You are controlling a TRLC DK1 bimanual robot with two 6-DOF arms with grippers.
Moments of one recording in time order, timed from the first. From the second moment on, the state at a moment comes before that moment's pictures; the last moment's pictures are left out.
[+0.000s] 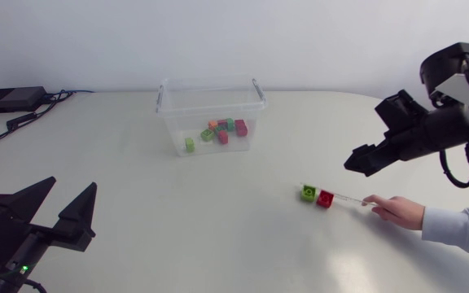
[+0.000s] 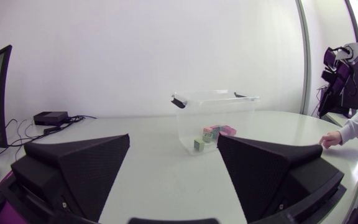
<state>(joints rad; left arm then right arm) -0.13 0.06 0.04 -0.04 0.01 0.02 -0.02 1.42 1.03 -0.71 -0.21 -0.44</state>
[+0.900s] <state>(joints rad) -0.13 0.06 0.04 -0.04 0.01 0.02 0.46 1.36 0.73 -0.87 -0.05 -0.64</state>
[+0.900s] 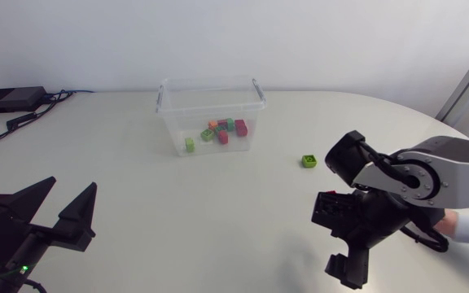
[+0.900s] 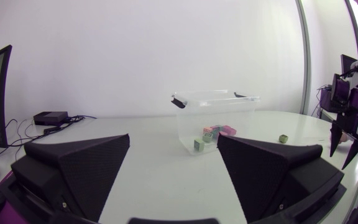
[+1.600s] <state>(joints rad) -0.13 0.06 0.04 -0.04 0.01 0.02 0.35 1.44 0.90 -0.83 -0.07 -0.47</state>
